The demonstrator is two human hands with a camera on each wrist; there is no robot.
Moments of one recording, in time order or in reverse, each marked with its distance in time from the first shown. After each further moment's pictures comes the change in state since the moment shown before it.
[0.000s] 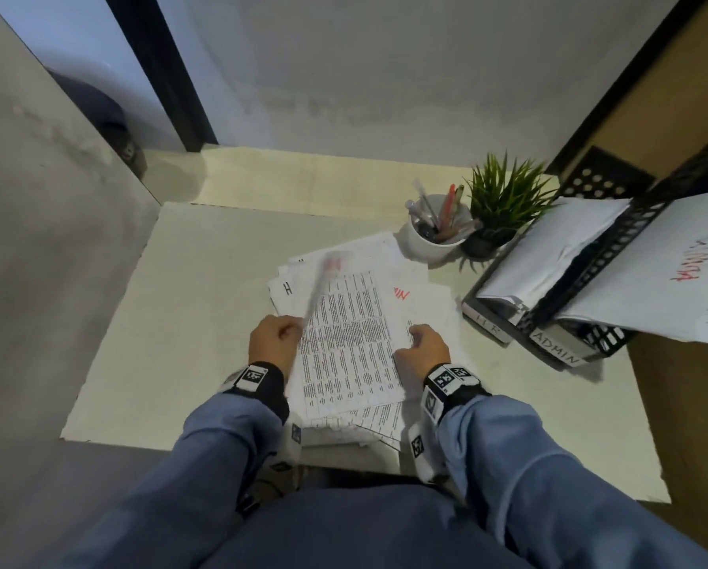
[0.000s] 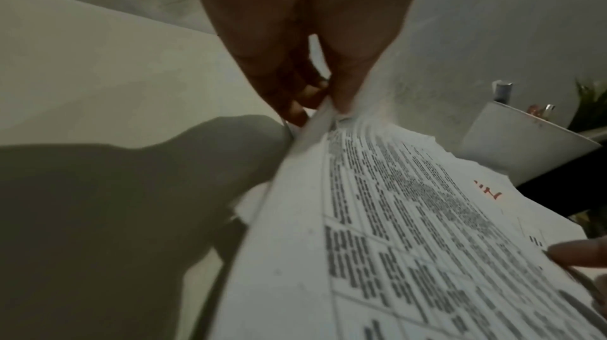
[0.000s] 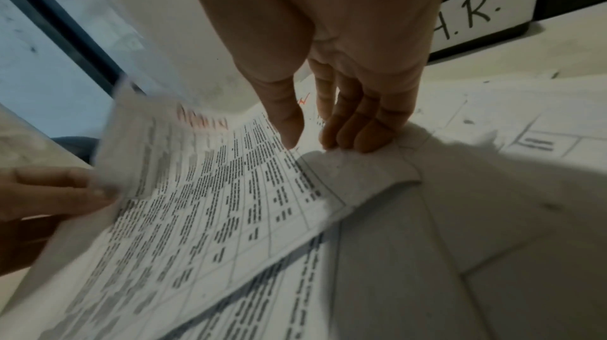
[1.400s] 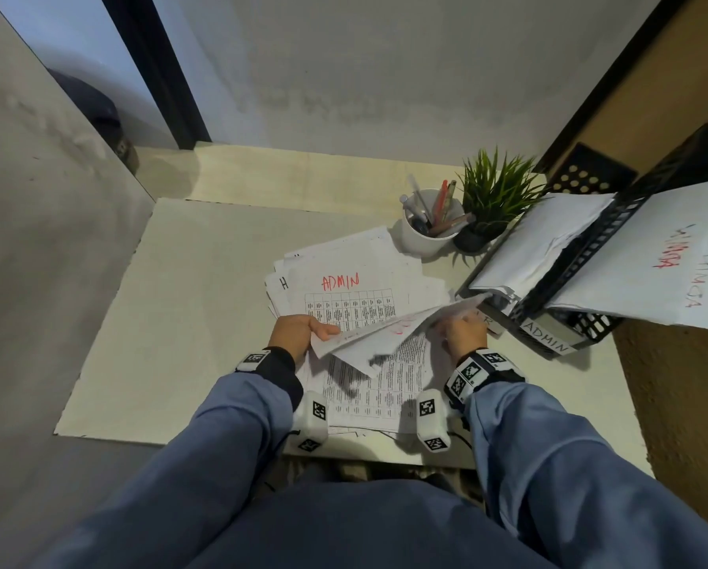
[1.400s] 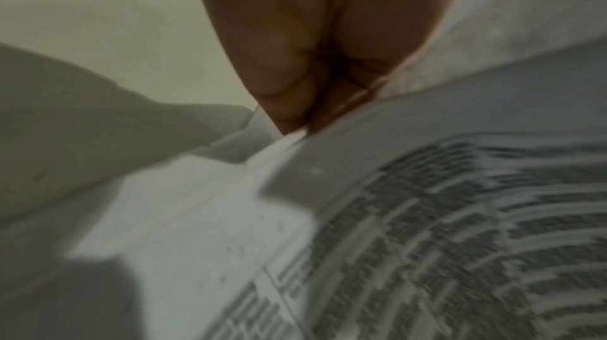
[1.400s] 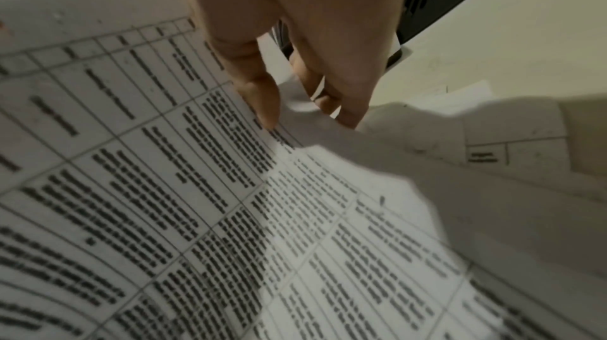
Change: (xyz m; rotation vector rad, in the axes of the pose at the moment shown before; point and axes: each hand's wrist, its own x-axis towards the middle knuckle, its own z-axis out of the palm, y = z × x) left_hand -0.008 0.022 0.017 -0.448 -0.294 -0.319; right_hand 0.014 0.010 -0.042 0.599 0.243 0.079
